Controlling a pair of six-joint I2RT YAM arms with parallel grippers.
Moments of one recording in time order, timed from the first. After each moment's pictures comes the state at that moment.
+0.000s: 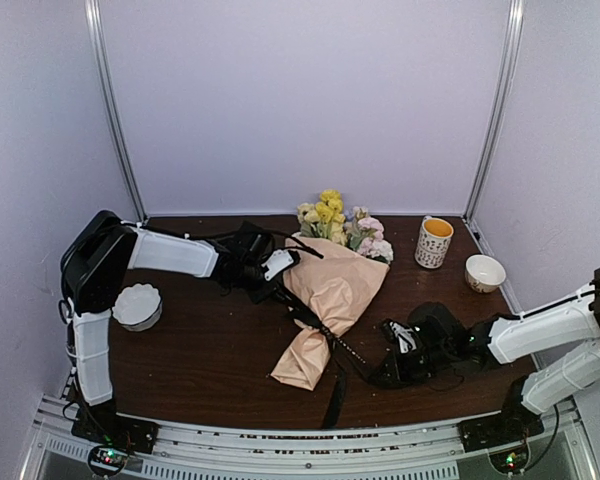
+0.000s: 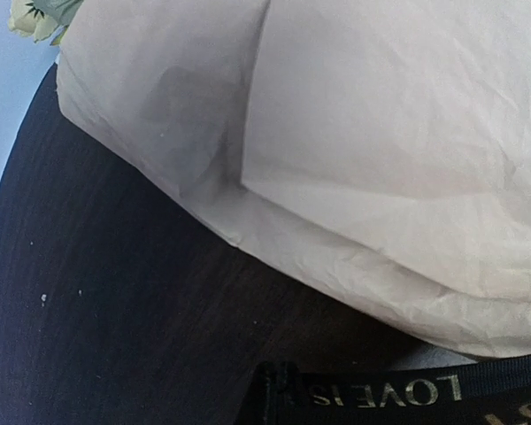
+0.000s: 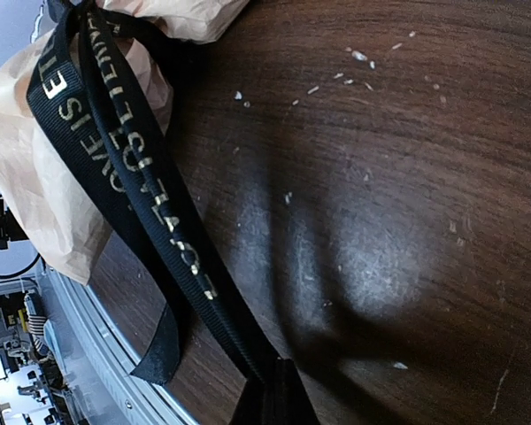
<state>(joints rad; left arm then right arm) -0.69 2.04 1.32 -0.18 -0.11 0.41 0.89 1.34 0.40 0.07 -0.33 0.84</state>
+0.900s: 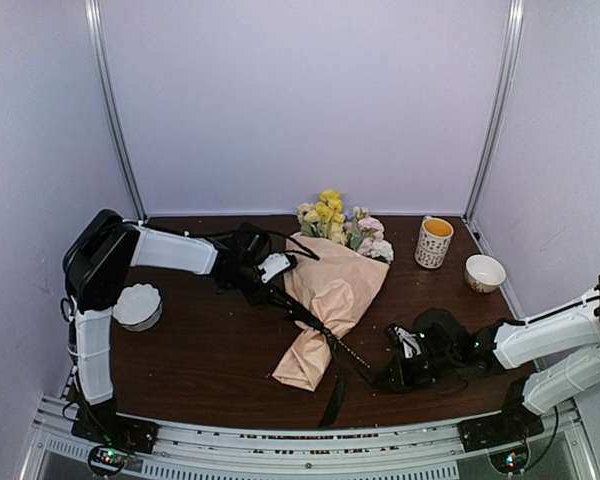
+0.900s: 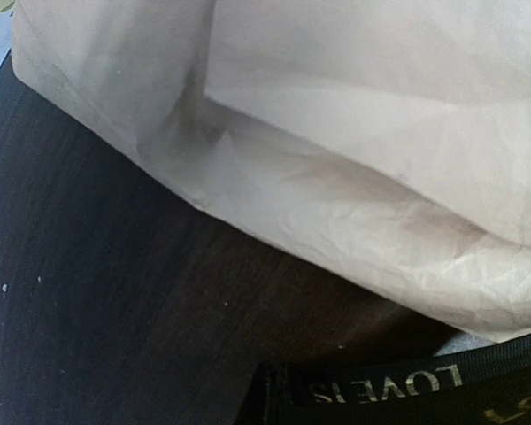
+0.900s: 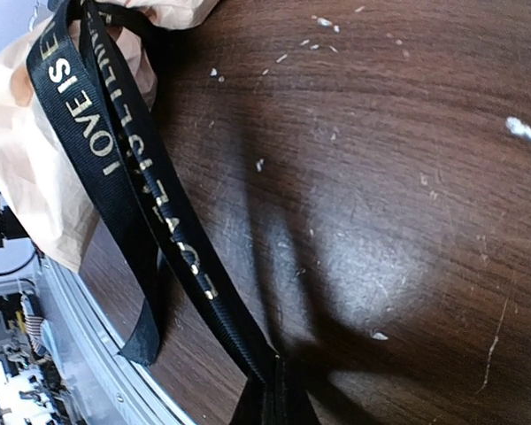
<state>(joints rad) -0.67 2.07 1.35 -0.26 -0.04 0.40 0.91 1.29 0.32 0.11 -0.31 0.87</state>
